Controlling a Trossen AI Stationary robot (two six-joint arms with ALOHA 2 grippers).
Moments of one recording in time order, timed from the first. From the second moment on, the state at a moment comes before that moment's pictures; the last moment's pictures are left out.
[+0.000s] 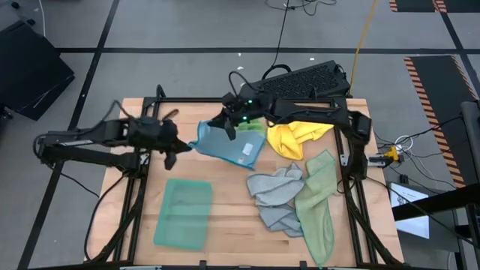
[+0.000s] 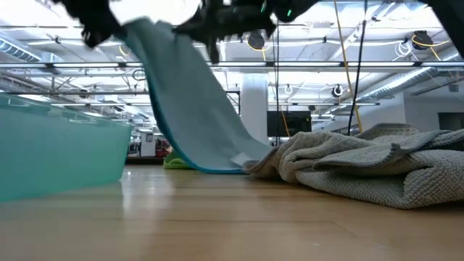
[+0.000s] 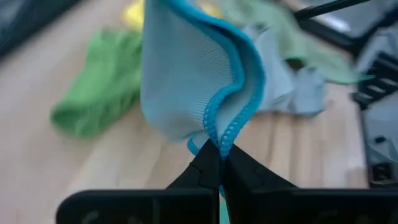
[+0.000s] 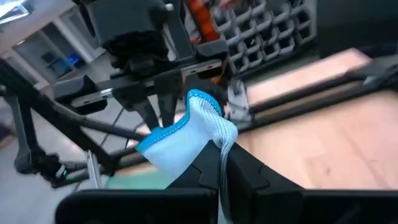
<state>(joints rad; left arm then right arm) 0.10 0.78 0.89 -0.73 0.03 -0.33 -0.28 1.91 1.62 0.05 -0.46 0.36</state>
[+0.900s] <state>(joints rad) 0.26 0.98 1.28 -0.81 0.02 0.15 -0.01 1.67 1.62 -0.18 0.47 0.56</state>
